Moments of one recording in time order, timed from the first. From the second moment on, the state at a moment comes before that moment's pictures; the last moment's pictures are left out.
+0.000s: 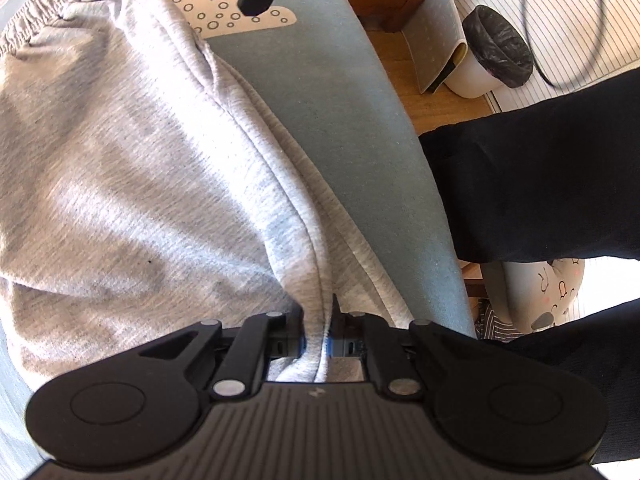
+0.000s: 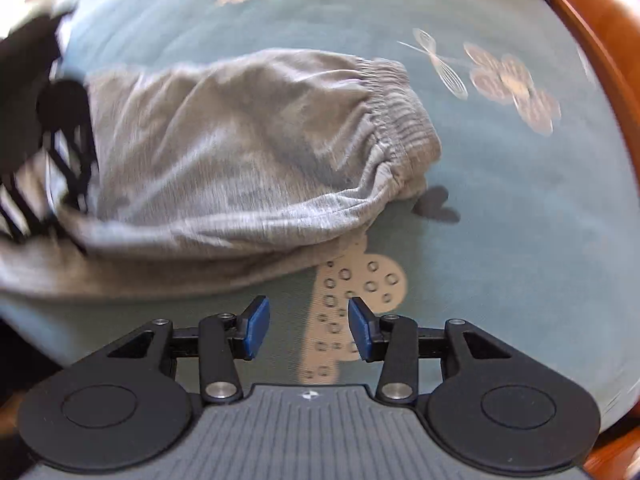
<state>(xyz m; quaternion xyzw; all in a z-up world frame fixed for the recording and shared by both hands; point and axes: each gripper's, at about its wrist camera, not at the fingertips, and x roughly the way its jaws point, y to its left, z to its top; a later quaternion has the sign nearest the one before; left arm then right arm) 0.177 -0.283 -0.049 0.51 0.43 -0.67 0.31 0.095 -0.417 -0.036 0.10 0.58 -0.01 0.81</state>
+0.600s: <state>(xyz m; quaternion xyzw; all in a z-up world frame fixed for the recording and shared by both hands) 0.194 -0.268 -0.026 0.48 0.47 -0.67 0.32 0.141 -0.465 -0.053 0.36 0.42 -0.11 0.82</state>
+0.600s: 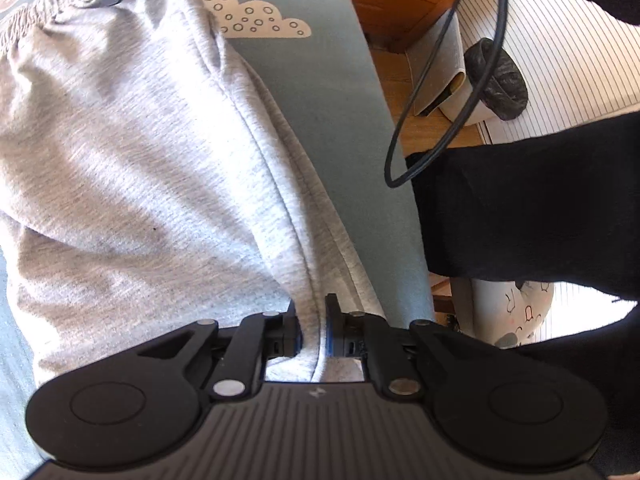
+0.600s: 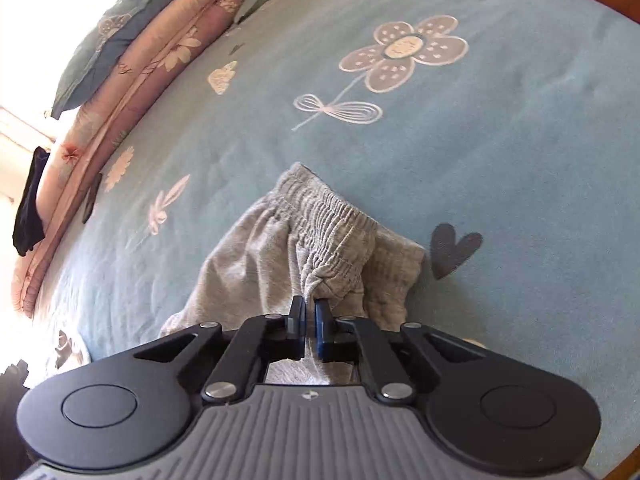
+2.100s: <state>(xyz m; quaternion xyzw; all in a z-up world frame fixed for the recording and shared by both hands) 0.348 -0.218 -0.028 0.14 0.55 -0.51 0.65 0.240 -0.388 -0.021 0.12 0.51 0.01 0.86</state>
